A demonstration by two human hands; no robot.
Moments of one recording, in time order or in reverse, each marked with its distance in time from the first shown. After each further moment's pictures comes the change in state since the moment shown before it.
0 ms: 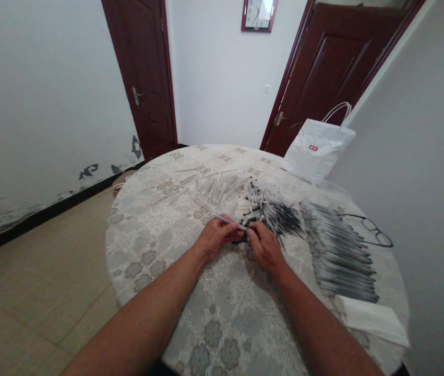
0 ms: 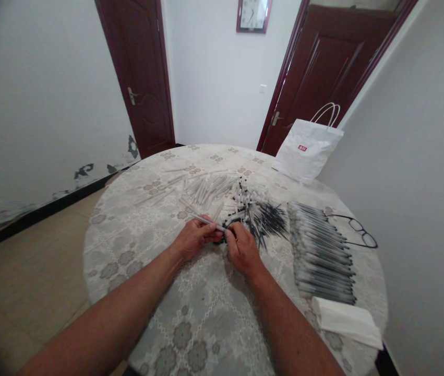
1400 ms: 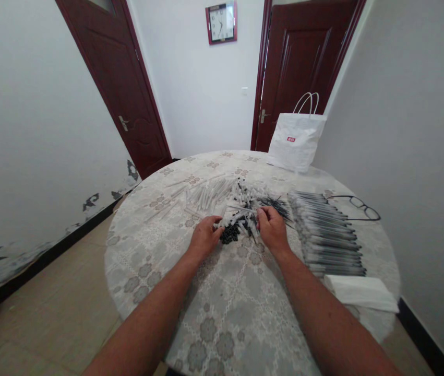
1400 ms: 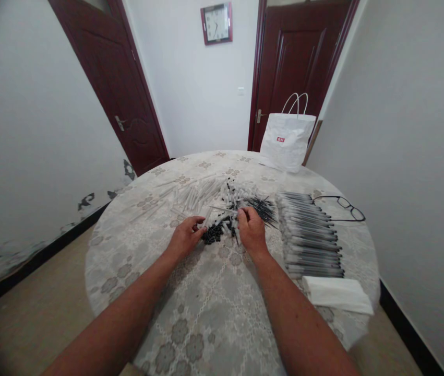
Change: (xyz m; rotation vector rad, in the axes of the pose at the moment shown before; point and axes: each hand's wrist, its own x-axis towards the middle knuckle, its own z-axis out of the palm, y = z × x) left_hand 0.010 0.005 -0.005 1.120 0.228 0.421; right_hand 0.016 0.037 -0.033 0.225 0.428 0.274
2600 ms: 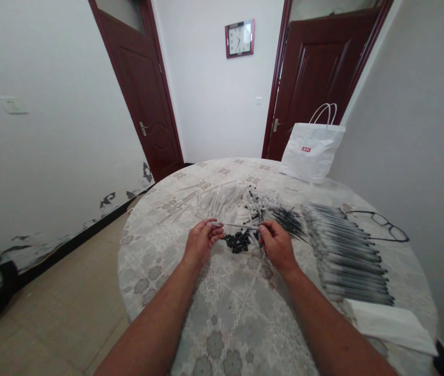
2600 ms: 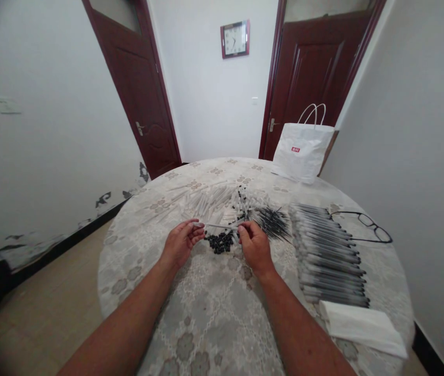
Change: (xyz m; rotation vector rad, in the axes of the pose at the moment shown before) left_hand -0.004 0.003 -0.024 -1.030 0.144 -0.383; right_hand -0.014 -0.003 0.015 0.158 -0.172 0.009
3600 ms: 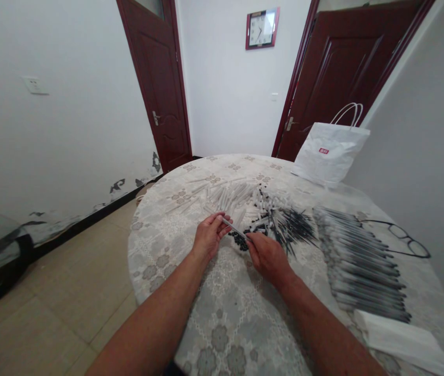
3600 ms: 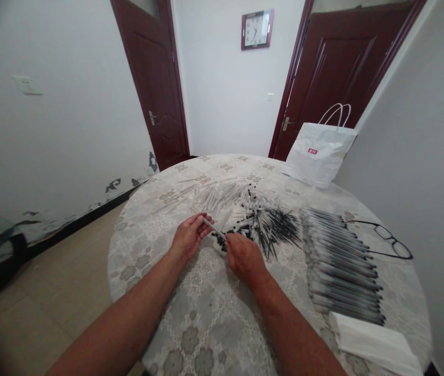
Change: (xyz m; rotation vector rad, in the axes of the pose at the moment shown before) left_hand 0.005 -0.007 -0.001 -0.121 0.108 -0.017; right_hand -0.025 -0.013 0.027 -0.629 -0.360 -0.554
